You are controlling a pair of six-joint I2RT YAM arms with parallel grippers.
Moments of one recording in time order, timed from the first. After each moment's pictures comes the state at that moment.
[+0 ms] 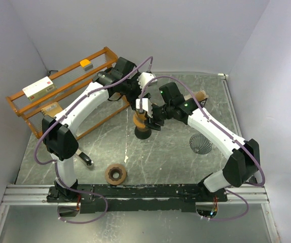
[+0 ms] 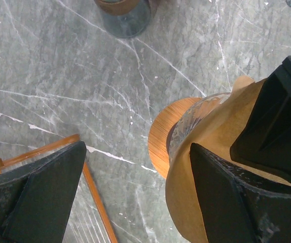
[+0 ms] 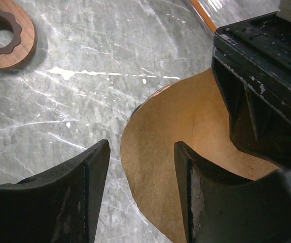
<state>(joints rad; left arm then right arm) -0.62 1.89 1.90 -0.83 0.40 0.50 0.60 1.48 1.31 -0.68 -0.61 -0.86</state>
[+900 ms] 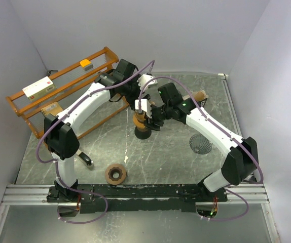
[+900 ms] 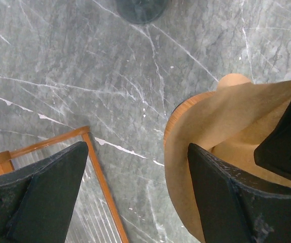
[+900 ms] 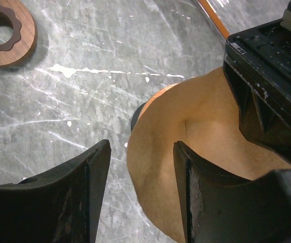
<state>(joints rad) -0.62 1.90 1.89 -0.81 0.32 0.53 0.61 1.50 1.31 -0.69 -0.61 -0.87</state>
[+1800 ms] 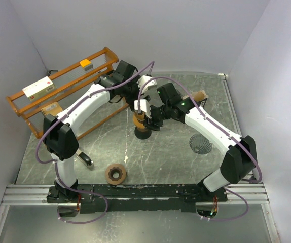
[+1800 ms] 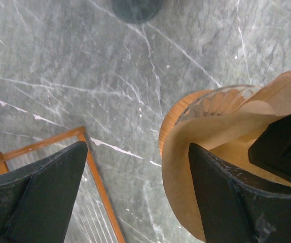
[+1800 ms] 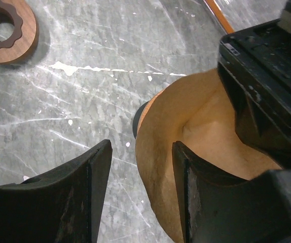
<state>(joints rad) -0.62 1.89 1.83 -0.78 0.33 0.53 0.61 1.51 1.31 -0.69 -0.62 -0.88</state>
